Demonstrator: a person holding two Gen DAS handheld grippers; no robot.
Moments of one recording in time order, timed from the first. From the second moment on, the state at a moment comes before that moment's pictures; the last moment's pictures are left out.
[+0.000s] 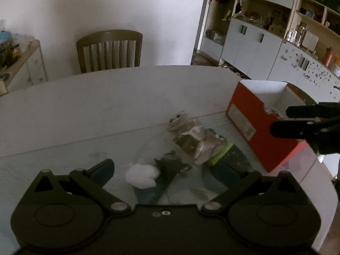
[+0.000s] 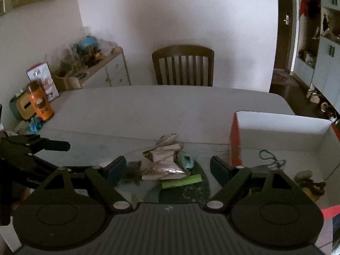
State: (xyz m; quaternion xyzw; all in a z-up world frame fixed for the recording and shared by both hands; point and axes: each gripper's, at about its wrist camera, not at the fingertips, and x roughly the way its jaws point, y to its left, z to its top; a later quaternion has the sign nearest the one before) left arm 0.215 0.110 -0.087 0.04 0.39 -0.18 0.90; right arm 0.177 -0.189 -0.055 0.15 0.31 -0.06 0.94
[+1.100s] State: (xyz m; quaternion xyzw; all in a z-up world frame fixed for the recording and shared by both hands) left arm 0.260 0.141 -0.156 0.07 0.43 -0.20 0.88; right arm 0.306 -0.186 -0.138 0.15 0.45 -0.07 0.88
